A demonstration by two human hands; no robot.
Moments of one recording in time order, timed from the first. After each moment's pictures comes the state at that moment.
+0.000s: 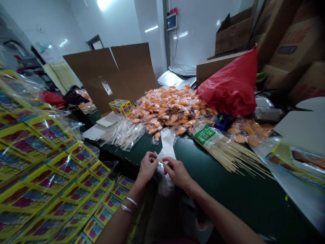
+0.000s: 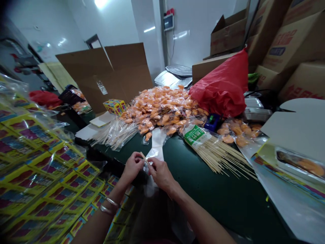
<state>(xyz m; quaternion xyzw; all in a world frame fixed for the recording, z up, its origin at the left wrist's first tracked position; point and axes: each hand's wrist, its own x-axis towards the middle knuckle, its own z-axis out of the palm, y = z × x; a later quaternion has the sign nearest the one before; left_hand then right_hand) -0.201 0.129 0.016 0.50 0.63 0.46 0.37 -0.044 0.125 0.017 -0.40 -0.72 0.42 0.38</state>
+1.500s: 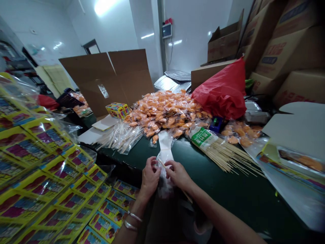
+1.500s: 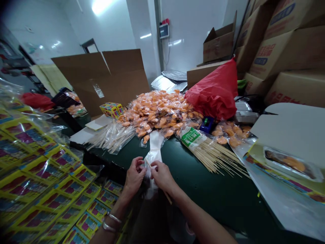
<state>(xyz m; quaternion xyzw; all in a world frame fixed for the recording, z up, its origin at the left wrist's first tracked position) -0.188 0.112 0.001 0.54 0.61 0.50 0.29 -0.042 0.122 0.016 -0.48 -0.60 0.53 0.36</state>
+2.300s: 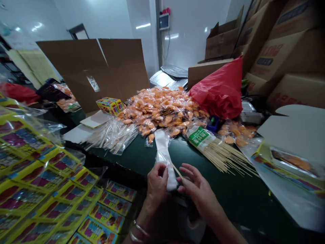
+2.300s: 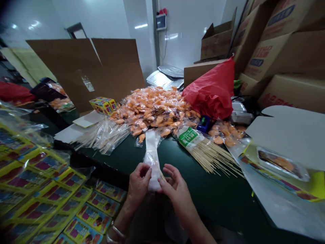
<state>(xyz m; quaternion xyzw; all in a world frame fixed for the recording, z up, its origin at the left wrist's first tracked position) -0.146 0.099 0.018 0.59 0.58 0.49 0.28 -0.002 0.064 0.049 -0.45 -0.36 0.64 0.52</state>
